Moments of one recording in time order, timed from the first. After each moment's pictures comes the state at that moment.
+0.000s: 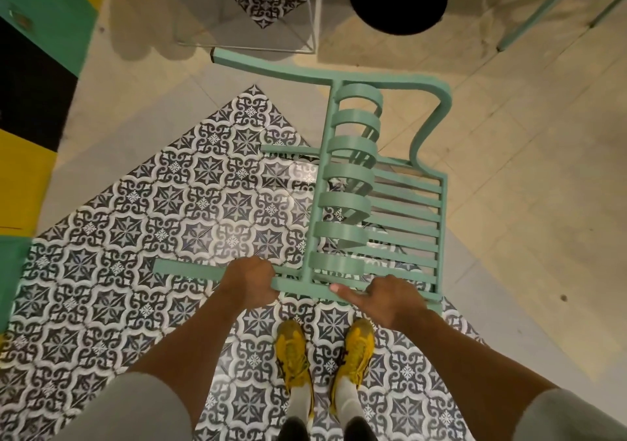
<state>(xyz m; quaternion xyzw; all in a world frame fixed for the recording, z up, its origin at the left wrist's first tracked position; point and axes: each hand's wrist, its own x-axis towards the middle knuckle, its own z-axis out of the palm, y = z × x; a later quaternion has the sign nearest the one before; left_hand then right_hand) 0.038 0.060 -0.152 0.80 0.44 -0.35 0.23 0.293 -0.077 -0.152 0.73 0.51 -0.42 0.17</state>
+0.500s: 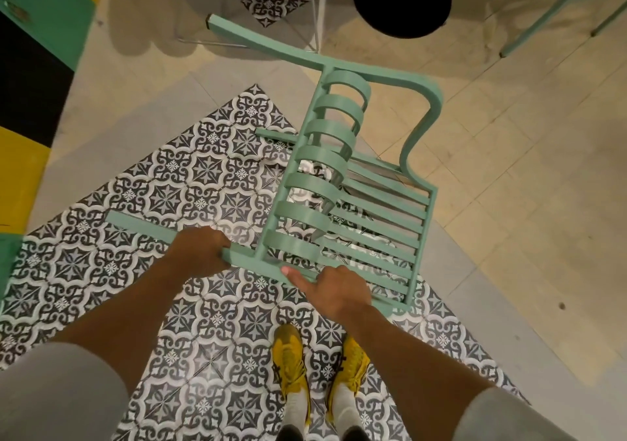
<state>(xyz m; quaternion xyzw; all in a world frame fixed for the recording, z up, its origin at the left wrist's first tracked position) -0.029 0.146 -0.147 0.83 0.41 -0.32 0.18 0.209 -0.019 -0.162 0.75 0.52 -0.39 0.11</state>
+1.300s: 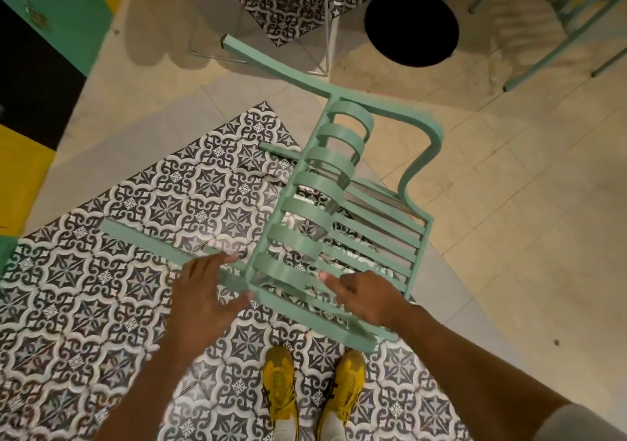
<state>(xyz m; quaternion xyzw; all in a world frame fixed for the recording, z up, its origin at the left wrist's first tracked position) -0.032 0.069 -0.133 0.71 0.62 0.07 0.32 0.291 0.017 -0.149 0.68 0.57 -0.46 0.08</state>
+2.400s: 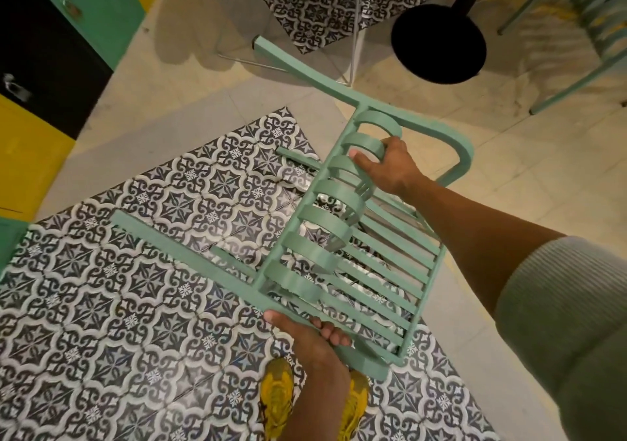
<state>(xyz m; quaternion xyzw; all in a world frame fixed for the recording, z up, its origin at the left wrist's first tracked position) 0.153 0.002 -0.164 -0.24 0.67 0.38 0.60 0.338 0.246 -0.131 0.78 0.47 -0.38 -0.17</state>
